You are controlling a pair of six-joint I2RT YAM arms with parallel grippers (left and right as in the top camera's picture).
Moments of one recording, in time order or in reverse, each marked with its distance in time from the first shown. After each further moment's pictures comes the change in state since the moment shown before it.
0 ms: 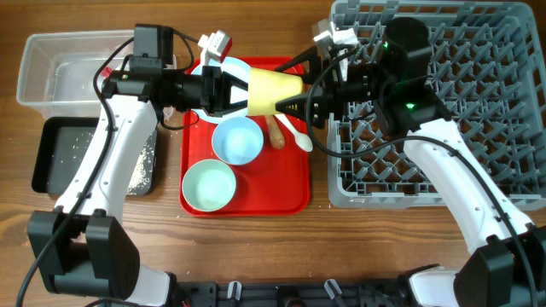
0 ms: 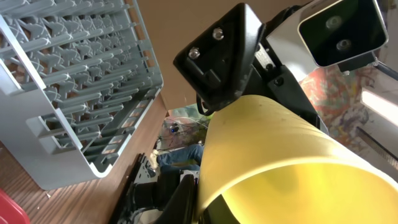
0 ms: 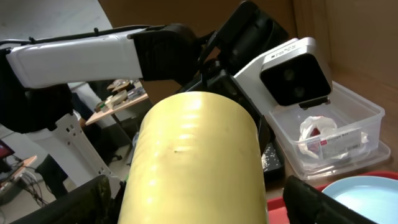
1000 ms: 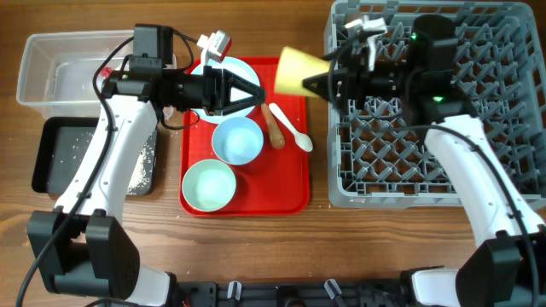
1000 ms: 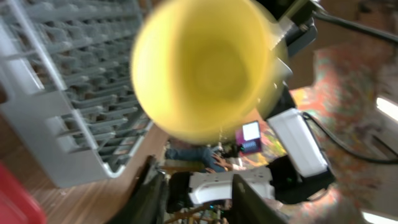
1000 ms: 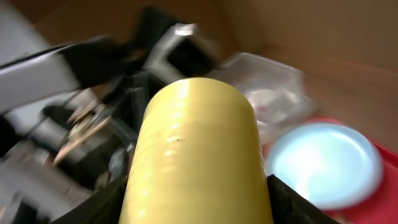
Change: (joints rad) left arm 0.000 0.000 0.000 0.002 -0.060 -0.008; right arm -0.165 0.000 0.005 -0.274 0.133 -0.043
